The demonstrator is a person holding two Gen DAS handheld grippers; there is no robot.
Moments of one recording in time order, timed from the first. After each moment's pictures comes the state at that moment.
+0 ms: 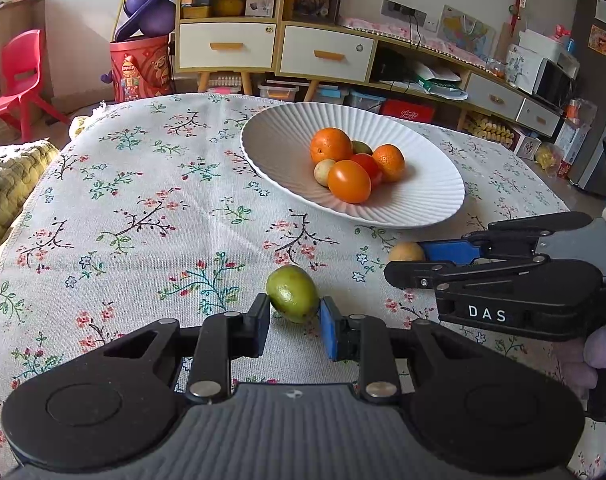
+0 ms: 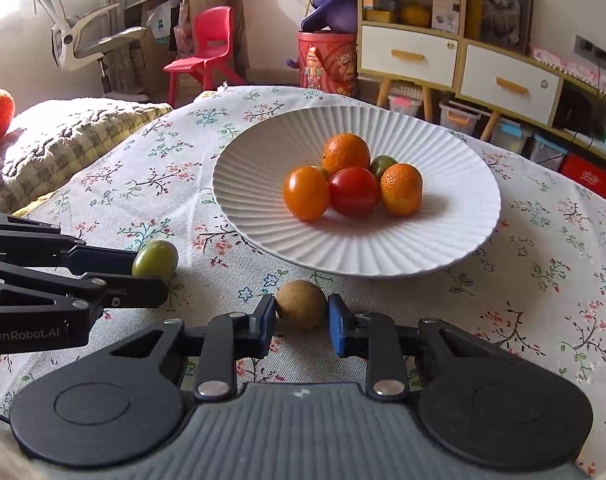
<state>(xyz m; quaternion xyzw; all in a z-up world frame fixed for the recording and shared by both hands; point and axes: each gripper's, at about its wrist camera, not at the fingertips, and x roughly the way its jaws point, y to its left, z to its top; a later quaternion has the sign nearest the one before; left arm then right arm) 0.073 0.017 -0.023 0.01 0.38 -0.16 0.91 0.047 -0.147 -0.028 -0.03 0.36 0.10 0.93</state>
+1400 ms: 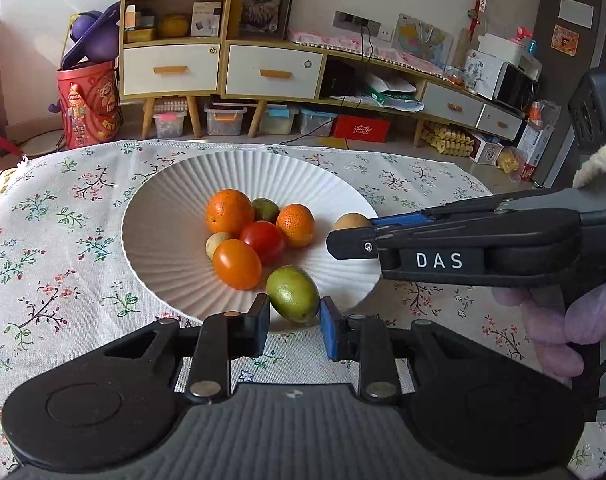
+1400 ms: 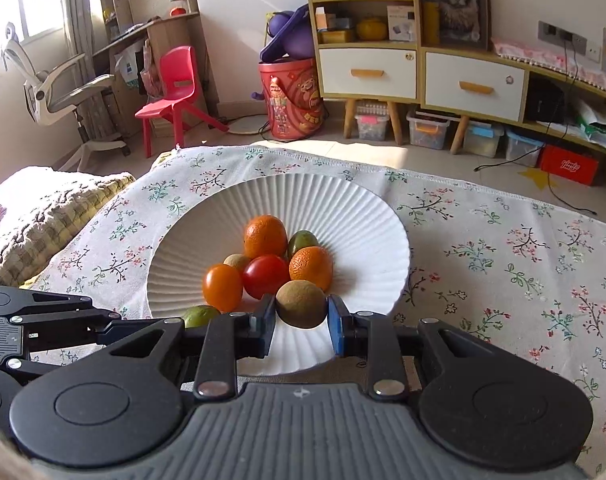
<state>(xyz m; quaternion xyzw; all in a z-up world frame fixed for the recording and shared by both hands) 0.110 -0.051 -0.004 0.01 0.36 -0.22 0.91 0.078 -0.198 0.007 0.03 0.34 0.08 0.94</state>
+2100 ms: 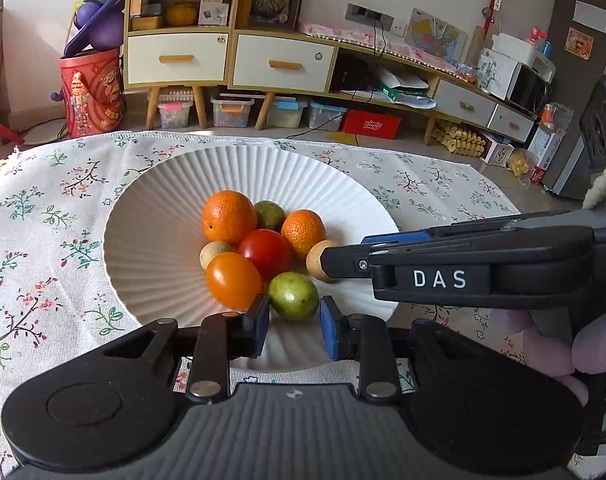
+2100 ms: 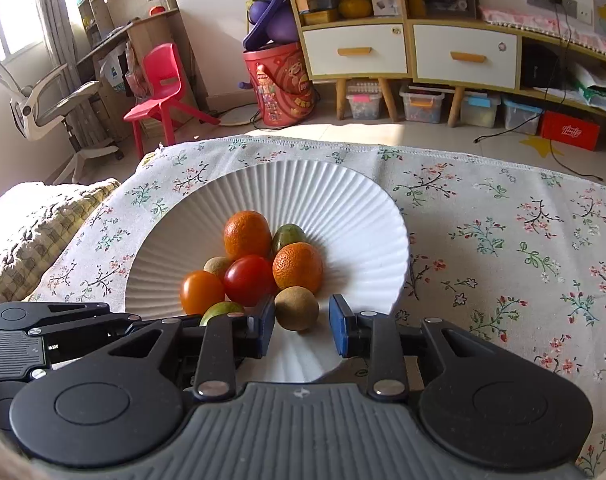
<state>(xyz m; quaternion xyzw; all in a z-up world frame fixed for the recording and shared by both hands) 0.129 -0.061 -0.008 0.00 0.37 -0.20 0.91 0.092 -0.210 -0.001 0.07 0.37 0.08 0.93</state>
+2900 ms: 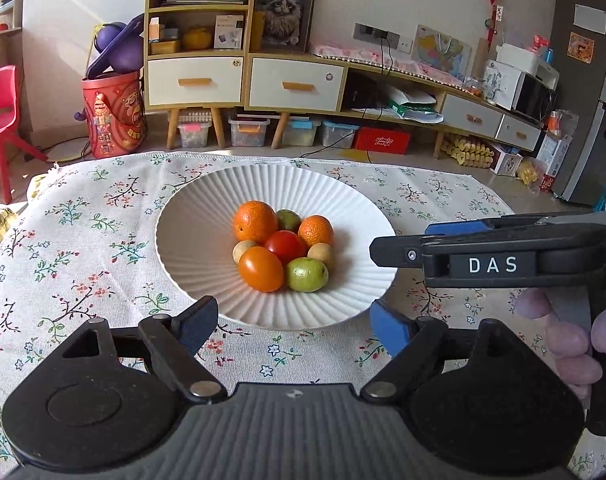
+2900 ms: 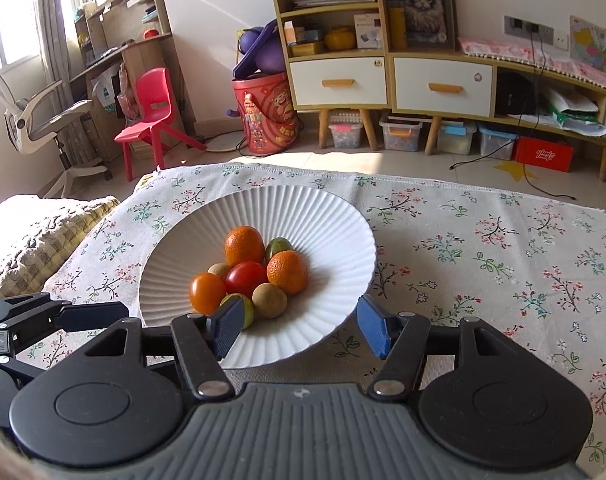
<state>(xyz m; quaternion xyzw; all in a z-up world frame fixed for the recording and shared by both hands) 0.092 -0.042 0.011 0.01 0.34 -0.18 0.92 0.057 -0.209 0.016 0.05 0.32 0.04 0.94</state>
